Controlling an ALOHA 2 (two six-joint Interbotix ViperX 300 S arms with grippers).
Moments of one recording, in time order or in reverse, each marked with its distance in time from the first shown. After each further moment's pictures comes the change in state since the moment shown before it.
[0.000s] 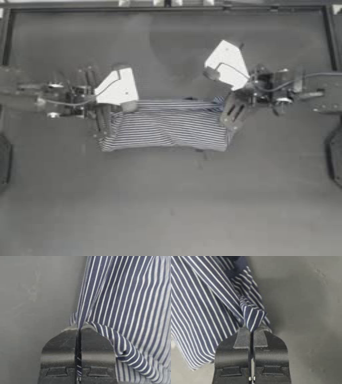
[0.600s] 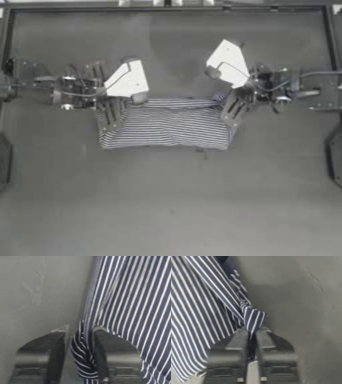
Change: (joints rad) left arm 0.028 0.072 -0.066 -0.026 -0.003 0.006; right arm -0.032 0.025 0.037 -0.040 -0.091 0.003
